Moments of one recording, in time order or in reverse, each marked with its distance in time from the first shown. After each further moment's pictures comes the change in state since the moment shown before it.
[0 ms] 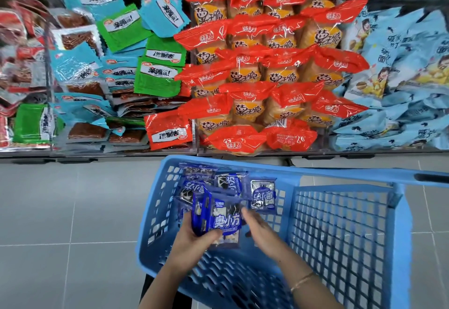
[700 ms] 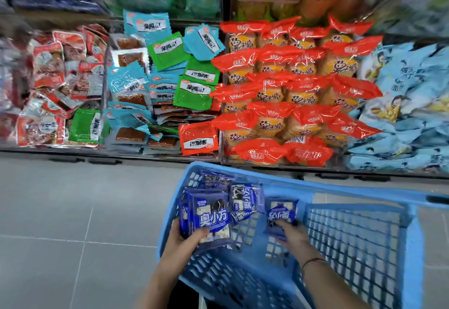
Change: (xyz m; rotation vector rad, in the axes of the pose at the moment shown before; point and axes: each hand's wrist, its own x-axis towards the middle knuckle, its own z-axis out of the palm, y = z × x) left_hand -0.031 0.009 -0.036 -0.200 0.230 0.074; right_hand 0.038 0.024 -0.040 0.421 0.549 0.321
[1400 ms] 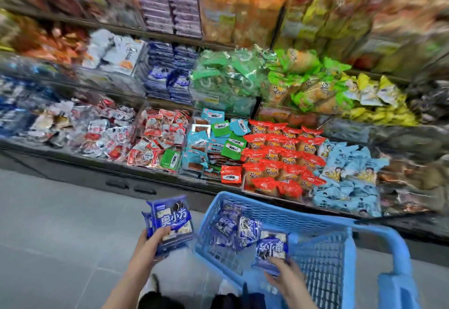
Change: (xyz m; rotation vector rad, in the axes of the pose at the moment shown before) left_hand -0.141 0.052 -0.147 -0.298 0.147 0.098; right_hand -0.264 0.003 -0.029 0.237 -0.197 -0.231
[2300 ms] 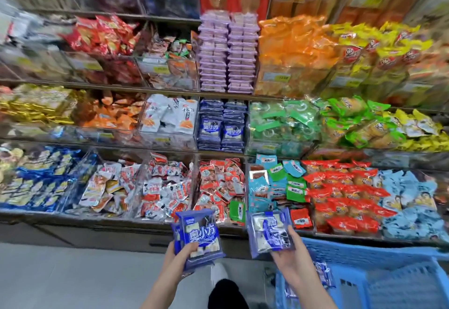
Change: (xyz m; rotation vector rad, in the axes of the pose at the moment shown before) left_hand 0.101 0.165 -0.165 0.013 -0.222 0.039; right_hand -0.066 -0.065 0.294 0.757 -0.327 -0.134
